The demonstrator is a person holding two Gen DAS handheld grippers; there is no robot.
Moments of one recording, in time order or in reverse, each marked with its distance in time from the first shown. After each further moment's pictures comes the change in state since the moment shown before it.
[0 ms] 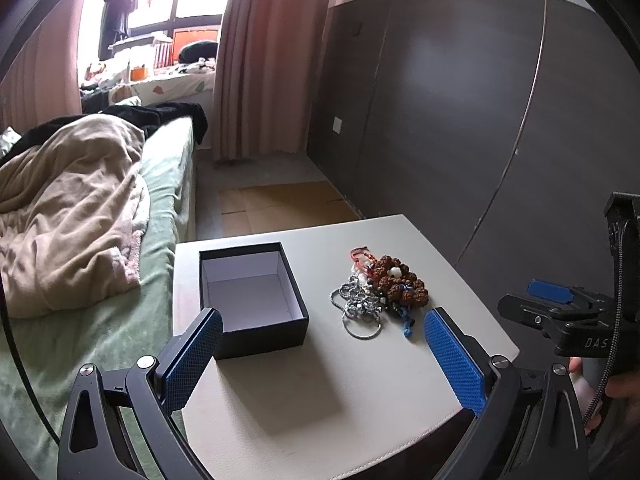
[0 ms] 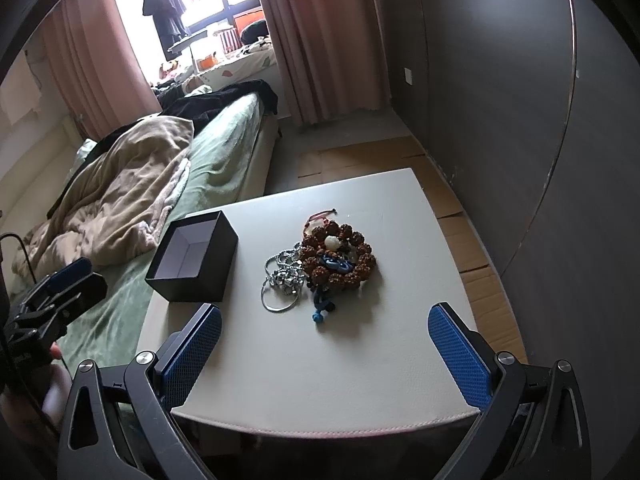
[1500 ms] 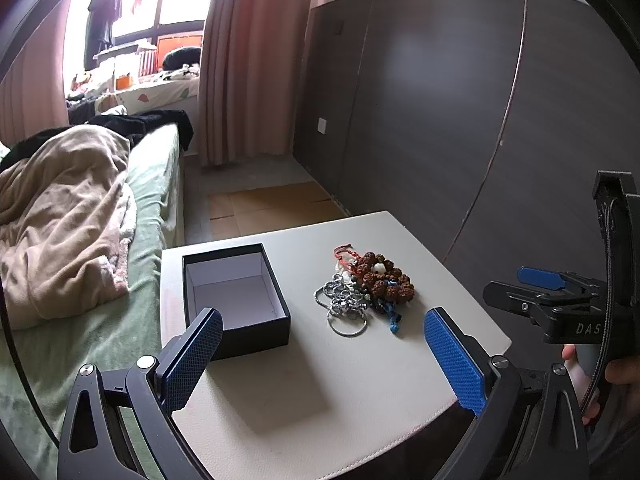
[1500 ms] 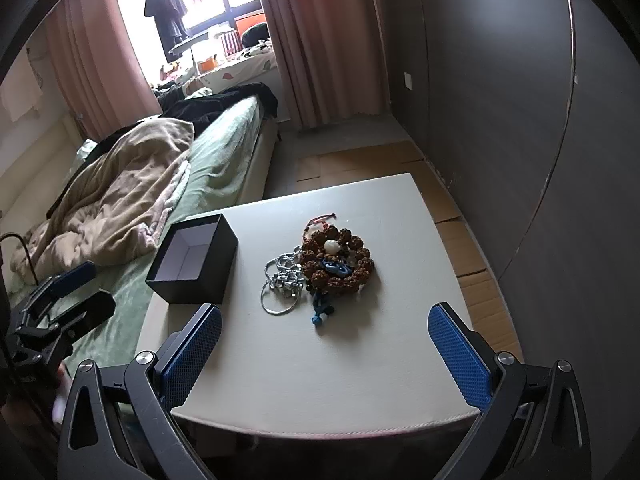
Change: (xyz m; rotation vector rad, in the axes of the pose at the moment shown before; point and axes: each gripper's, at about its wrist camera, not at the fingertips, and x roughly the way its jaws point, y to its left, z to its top) left arm -0.003 -0.014 -0.003 0.045 -0.007 -0.033; right arm -0.004 0.000 0.001 -0.001 -0.014 -0.011
